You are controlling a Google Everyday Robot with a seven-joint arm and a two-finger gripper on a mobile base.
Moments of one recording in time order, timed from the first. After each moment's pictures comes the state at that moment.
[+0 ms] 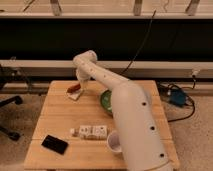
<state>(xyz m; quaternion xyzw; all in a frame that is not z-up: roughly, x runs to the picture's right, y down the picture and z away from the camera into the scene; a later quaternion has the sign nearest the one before) -0.153 -0.023 0.972 -0.21 -0.17 -0.19 0.94</state>
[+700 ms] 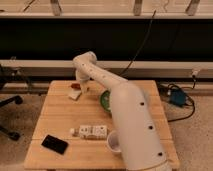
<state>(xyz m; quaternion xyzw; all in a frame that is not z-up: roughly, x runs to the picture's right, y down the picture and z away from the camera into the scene) -0.158 -0.014 0.976 -0.22 -0.17 -0.19 0.94</state>
